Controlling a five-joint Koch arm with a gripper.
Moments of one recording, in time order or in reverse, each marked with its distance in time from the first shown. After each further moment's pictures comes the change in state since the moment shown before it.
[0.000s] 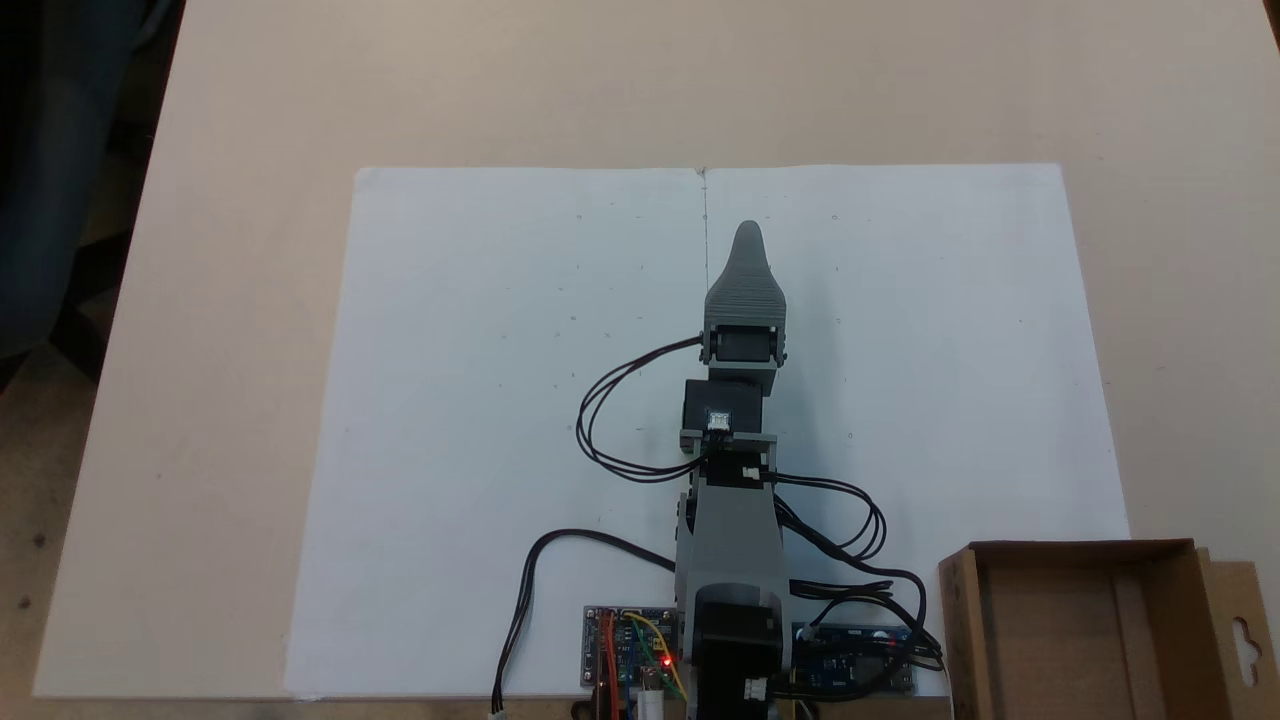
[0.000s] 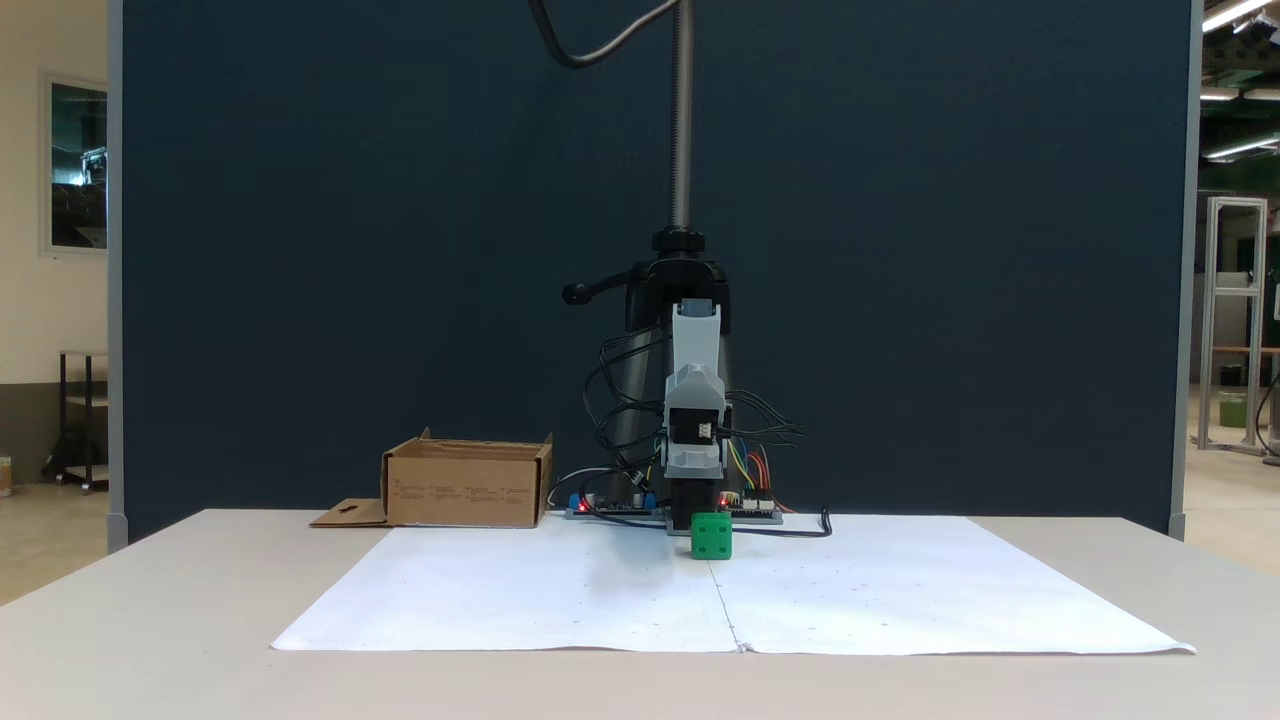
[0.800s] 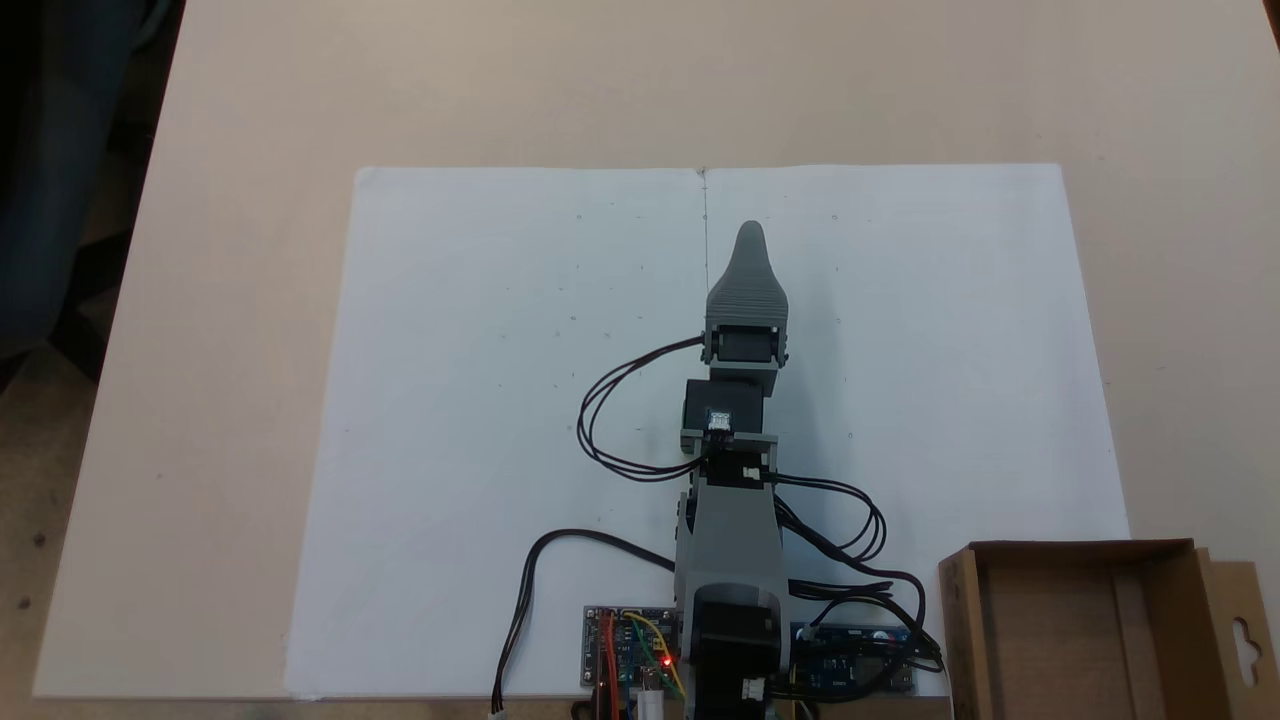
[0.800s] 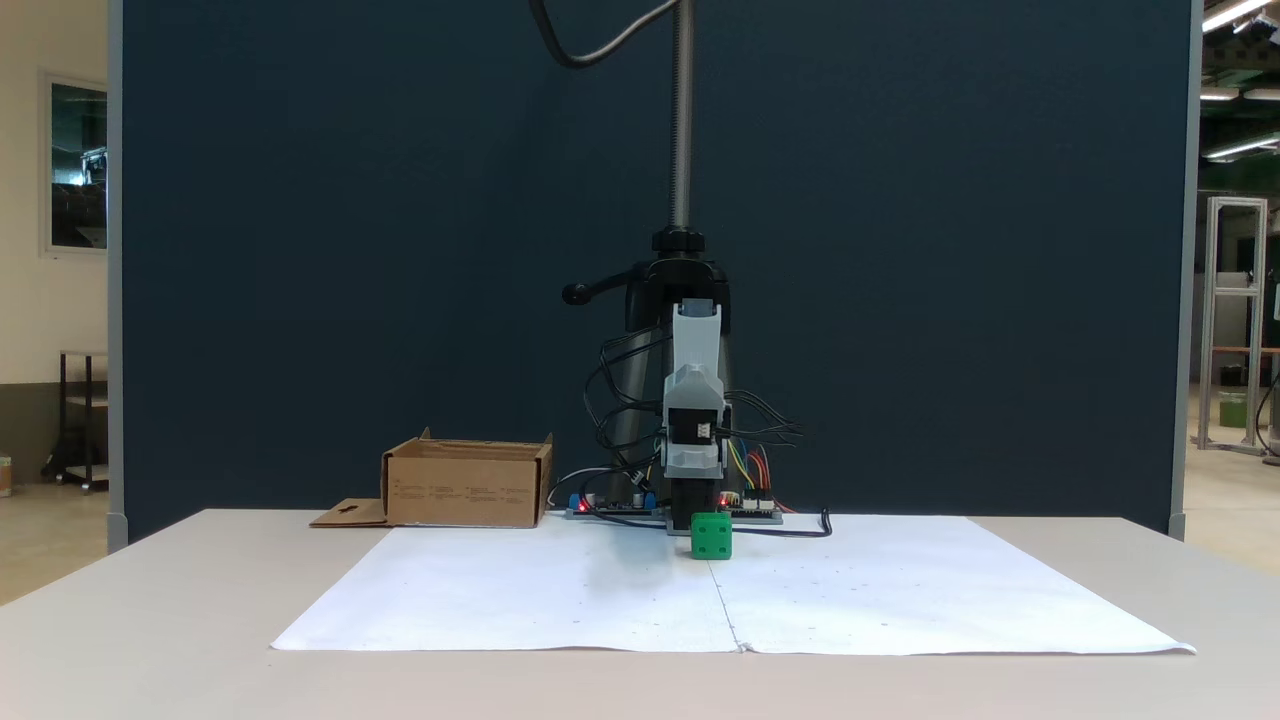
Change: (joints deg) arm 0.6 0.0 -0.5 0.9 0.0
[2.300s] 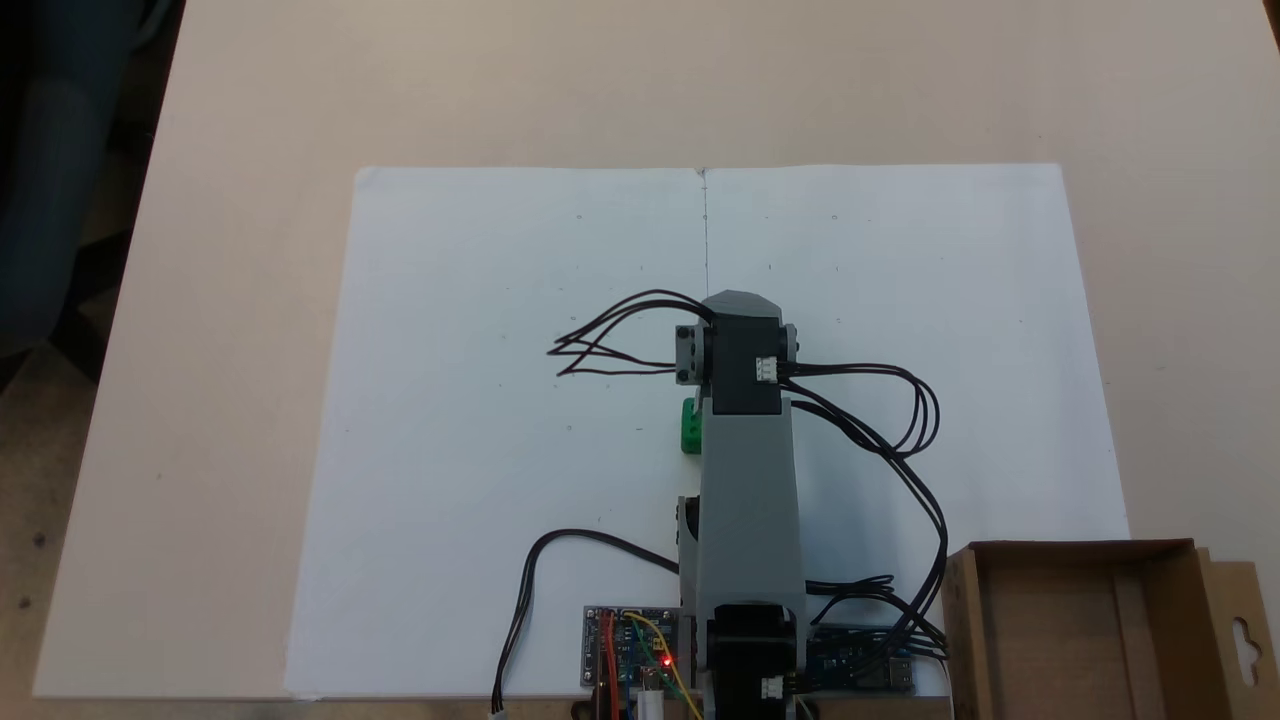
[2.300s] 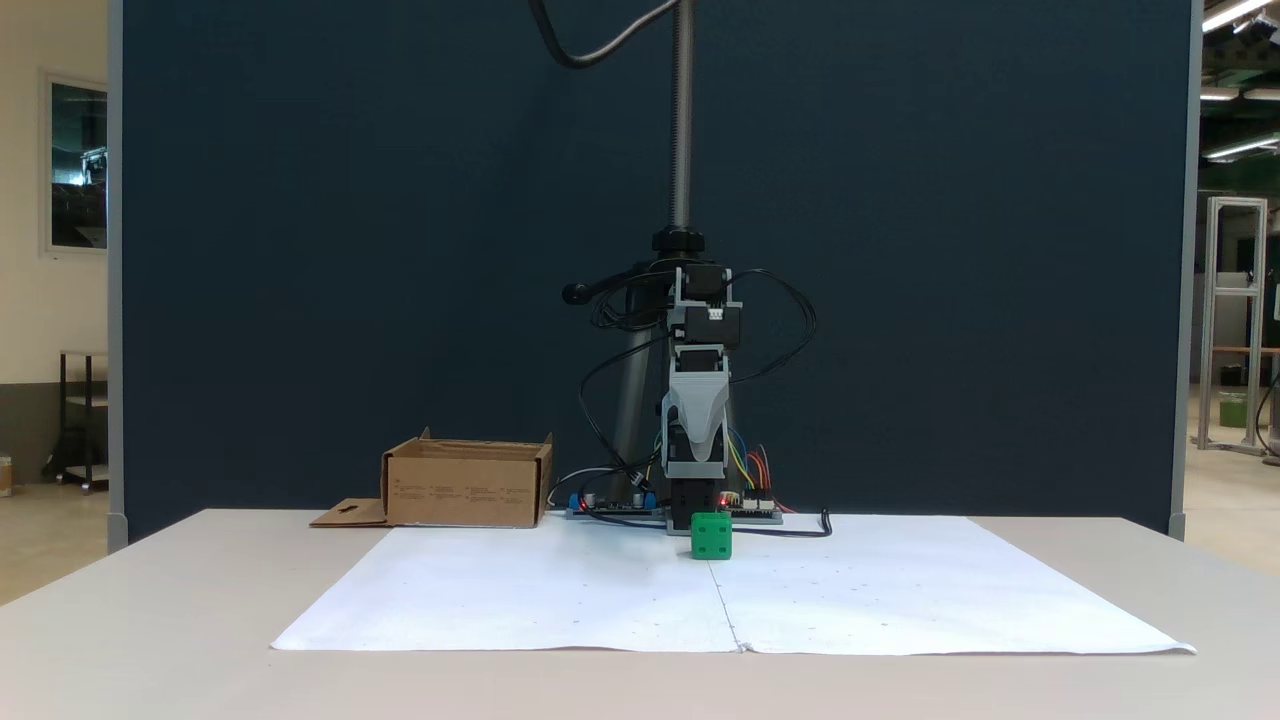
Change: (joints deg) arm -5.0 0.0 -57.3 131.7 7.0
